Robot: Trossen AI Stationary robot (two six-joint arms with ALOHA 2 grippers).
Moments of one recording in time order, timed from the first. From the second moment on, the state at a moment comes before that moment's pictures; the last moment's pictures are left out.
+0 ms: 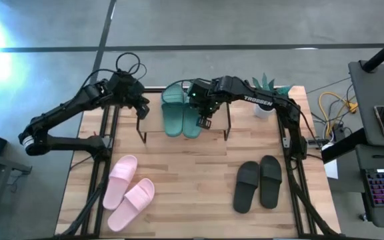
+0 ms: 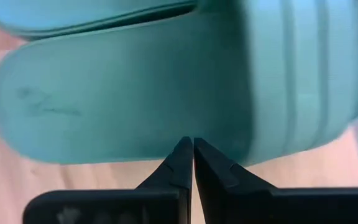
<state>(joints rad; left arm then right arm) 0.63 1.03 1.09 -0.84 0.03 -0.07 -0.27 2.03 2.12 -1.30 0.06 -0.02</state>
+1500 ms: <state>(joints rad) -0.01 1.24 1.15 -0.71 -0.07 -0.41 -0.17 1.90 2.12 -1.46 0.03 0.21</state>
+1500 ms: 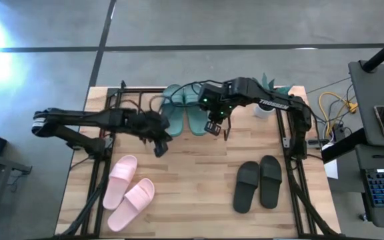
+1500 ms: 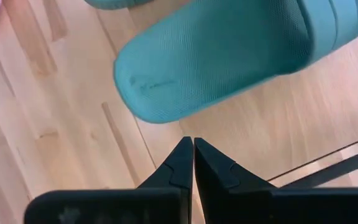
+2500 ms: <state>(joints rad) -0.15 1.41 1.19 -0.79 -0.44 -0.47 -0.10 1.87 2.11 -1.49 0.13 0.24</state>
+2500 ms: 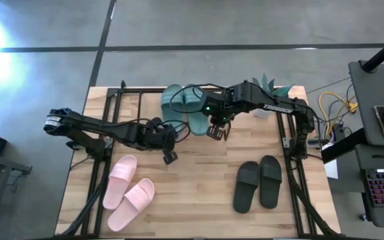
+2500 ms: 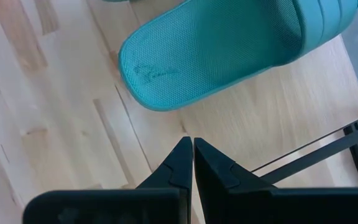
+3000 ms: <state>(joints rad) -0.14 1.41 1.18 -0.85 -0.56 -0.49 -0.10 1.87 2.11 -1.52 0.13 0.26</state>
